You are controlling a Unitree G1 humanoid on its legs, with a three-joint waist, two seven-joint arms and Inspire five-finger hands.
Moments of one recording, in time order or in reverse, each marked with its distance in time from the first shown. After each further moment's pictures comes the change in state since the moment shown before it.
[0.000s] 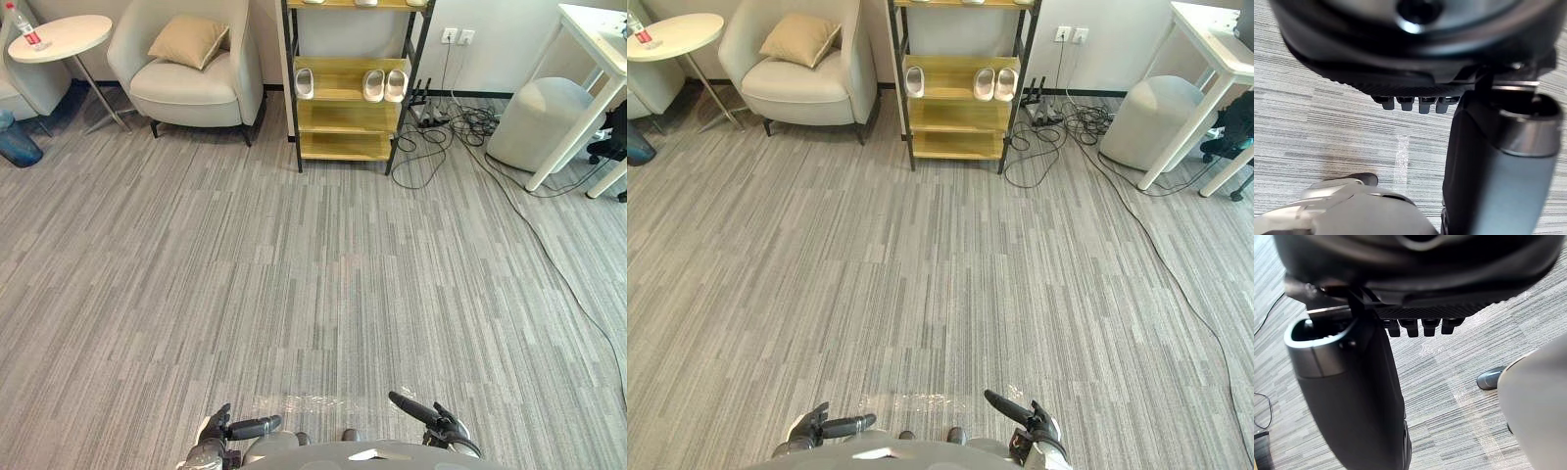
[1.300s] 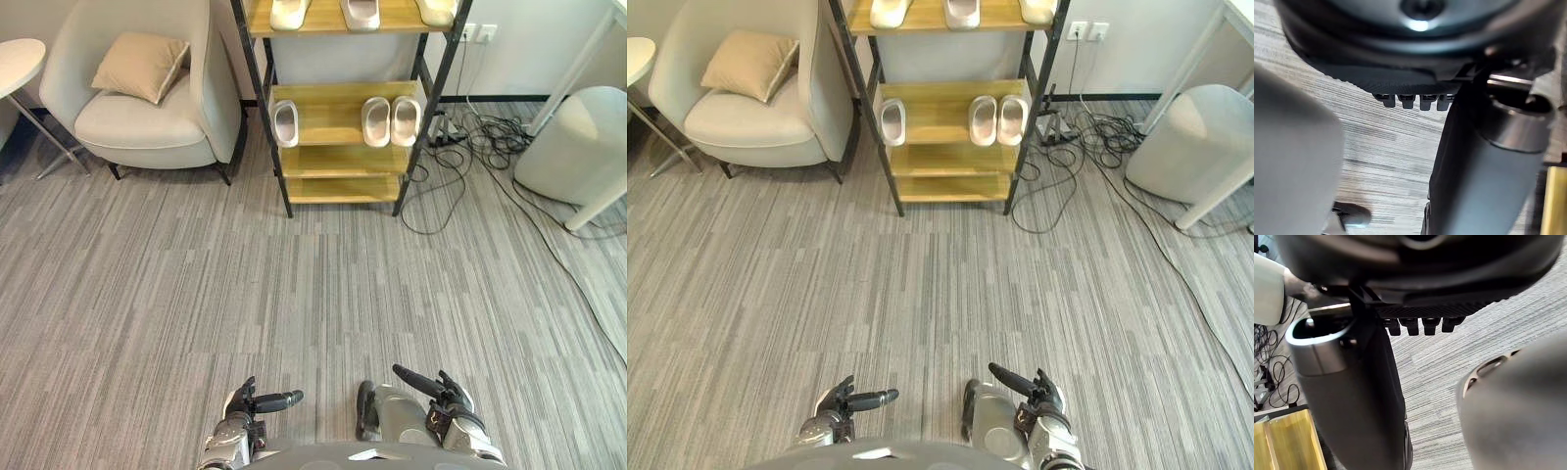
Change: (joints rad) left arm -0.069 -0.096 0.086 -0.030 -0.022 -0.003 -0.002; right arm -0.014 -0.018 0.029 -0.089 -0.024 -0.004 -0.002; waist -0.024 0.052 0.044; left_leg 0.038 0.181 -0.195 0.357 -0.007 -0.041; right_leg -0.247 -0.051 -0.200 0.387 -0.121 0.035
